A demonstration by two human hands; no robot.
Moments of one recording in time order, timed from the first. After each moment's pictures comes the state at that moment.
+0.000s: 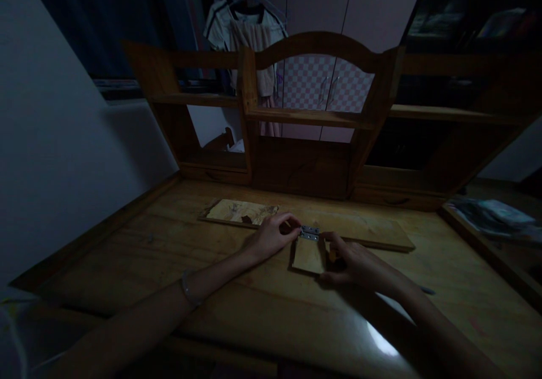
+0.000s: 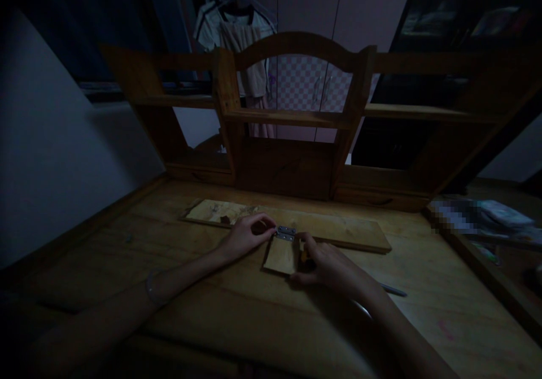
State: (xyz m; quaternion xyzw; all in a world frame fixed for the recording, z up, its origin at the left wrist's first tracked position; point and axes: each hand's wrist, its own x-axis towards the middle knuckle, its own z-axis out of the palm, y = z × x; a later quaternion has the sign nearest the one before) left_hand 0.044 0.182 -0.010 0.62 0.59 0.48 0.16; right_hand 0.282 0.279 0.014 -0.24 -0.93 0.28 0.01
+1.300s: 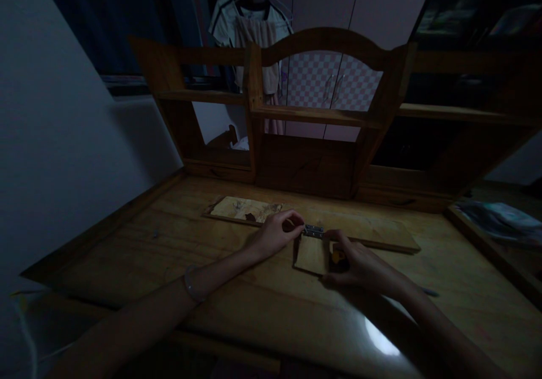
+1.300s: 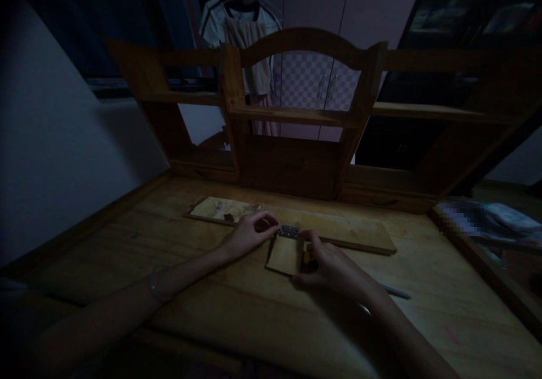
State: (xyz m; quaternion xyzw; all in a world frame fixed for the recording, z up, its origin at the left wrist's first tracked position) left_hand 0.043 0.181 -0.010 0.61 0.58 0.50 0.19; right_hand 0.281 0.273 0.014 -0.25 -0.91 0.32 0.03
